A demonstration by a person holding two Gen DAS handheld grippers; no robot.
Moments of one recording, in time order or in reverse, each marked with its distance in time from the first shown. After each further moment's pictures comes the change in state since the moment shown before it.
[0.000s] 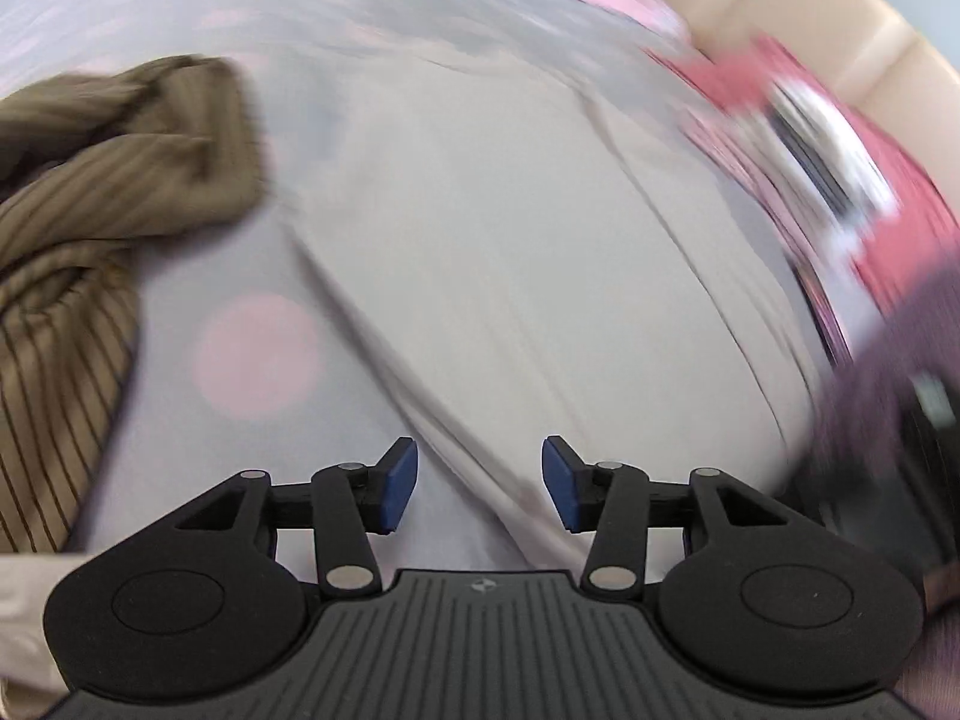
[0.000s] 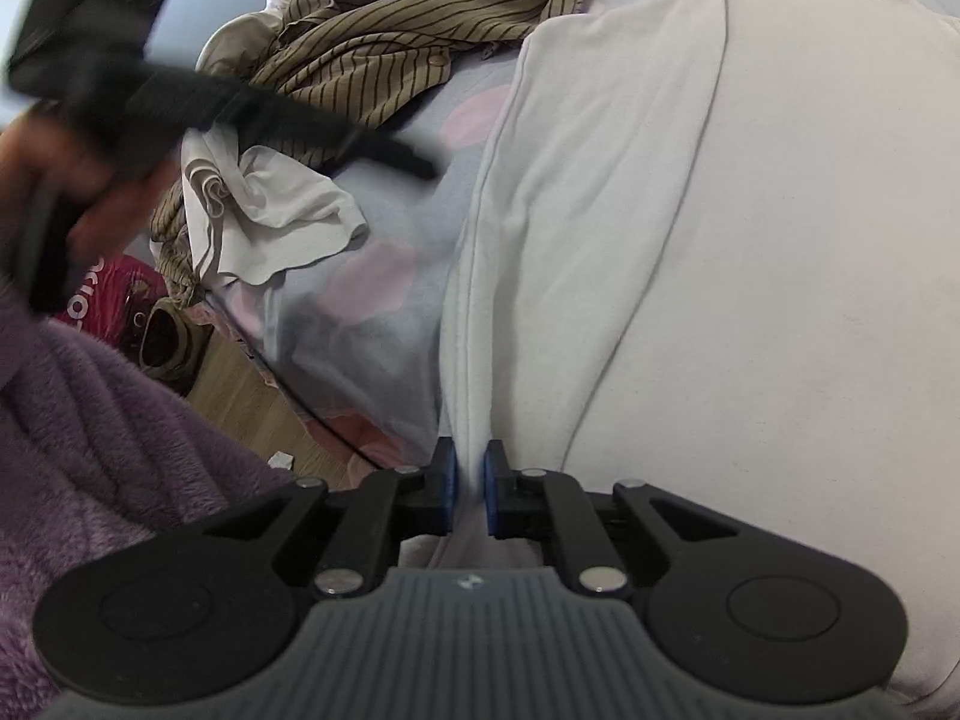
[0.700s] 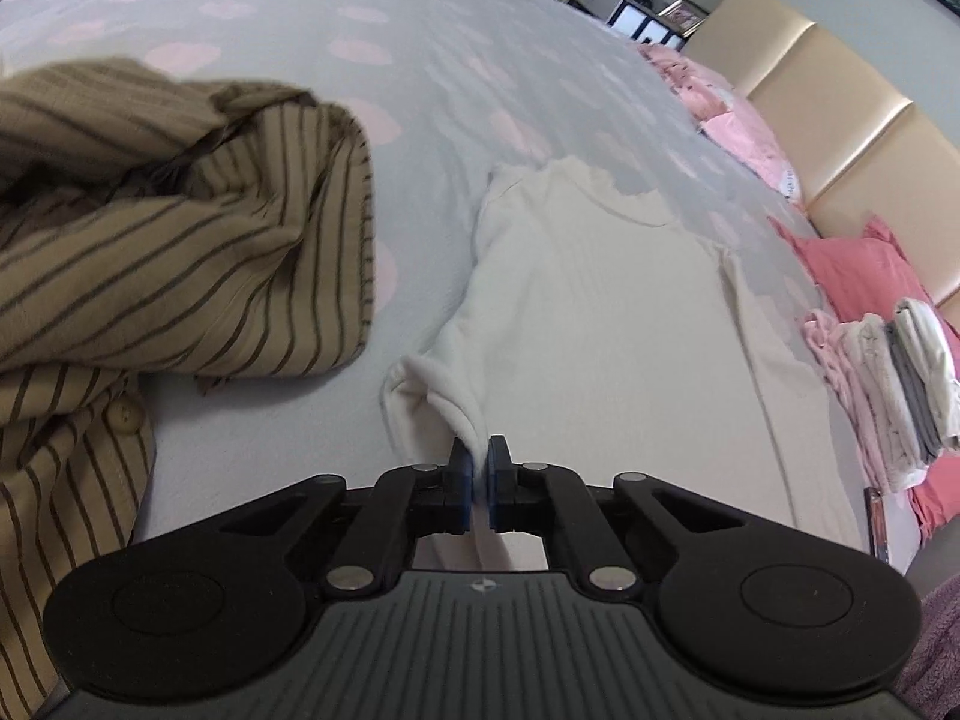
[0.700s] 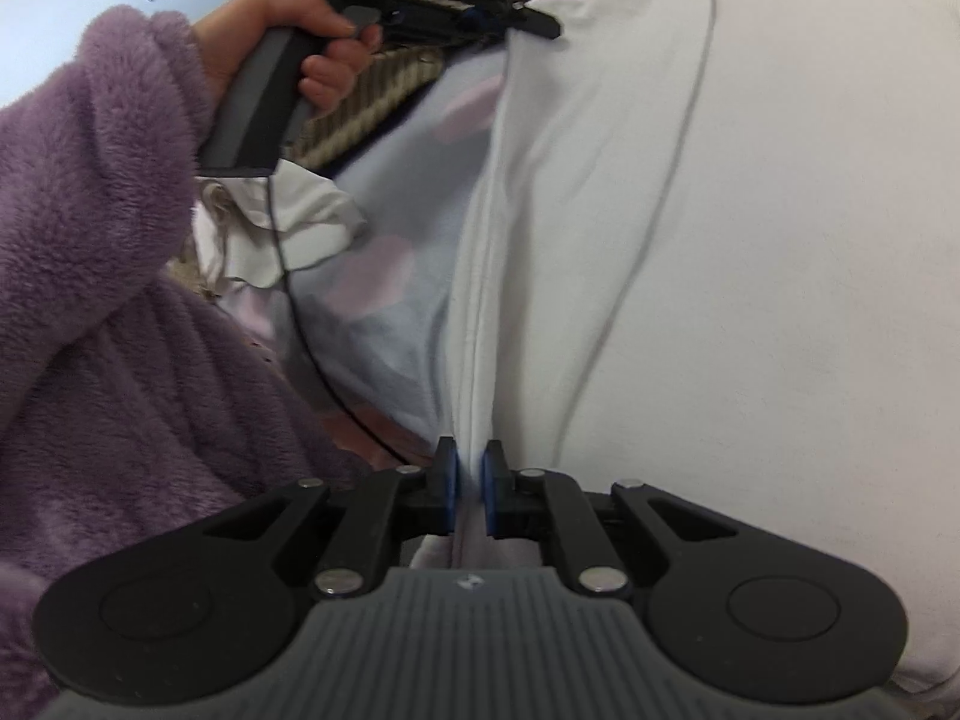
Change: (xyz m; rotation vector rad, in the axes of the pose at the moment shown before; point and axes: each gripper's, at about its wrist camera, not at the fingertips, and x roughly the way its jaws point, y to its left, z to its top) left arm 0.044 0.054 0.065 -0.207 -0.179 0.033; right arm -0.003 -0.010 -0.001 0.042 0.001 0.071
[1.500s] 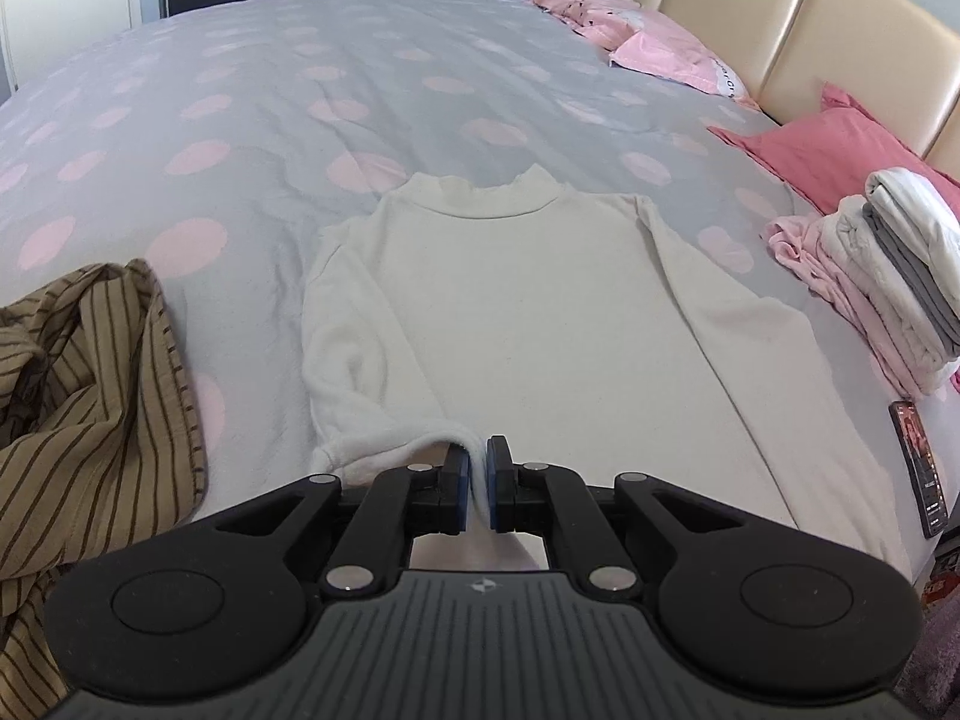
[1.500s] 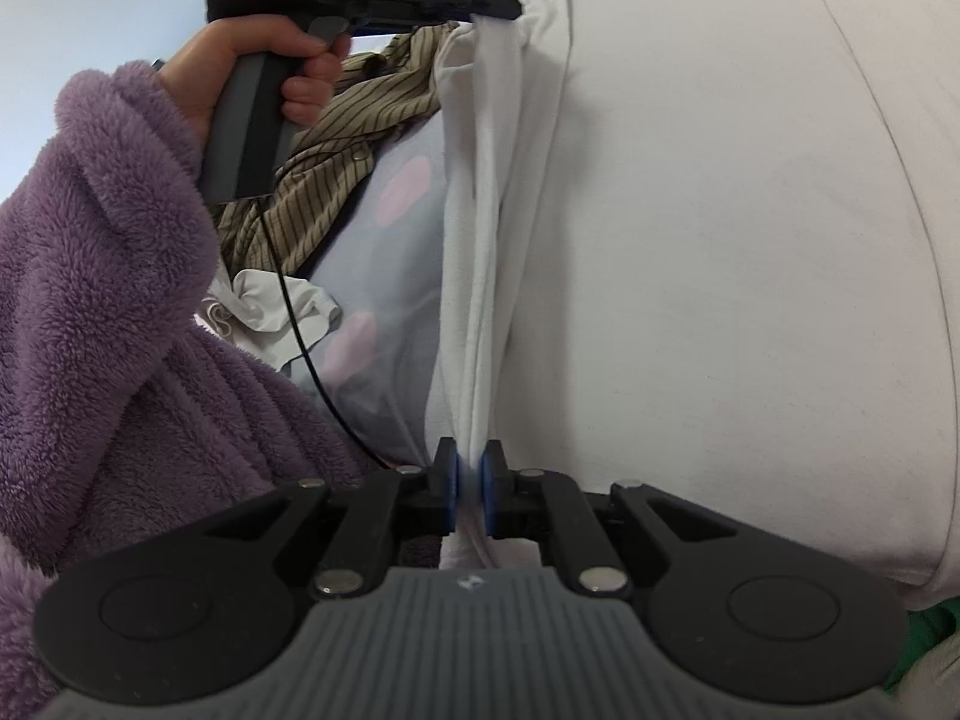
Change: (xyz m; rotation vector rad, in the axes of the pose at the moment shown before) left arm 0.037 -0.107 0.021 0.309 0.044 0.089; right arm -0.047 -0.040 -0.024 0.255 -0.130 0.047
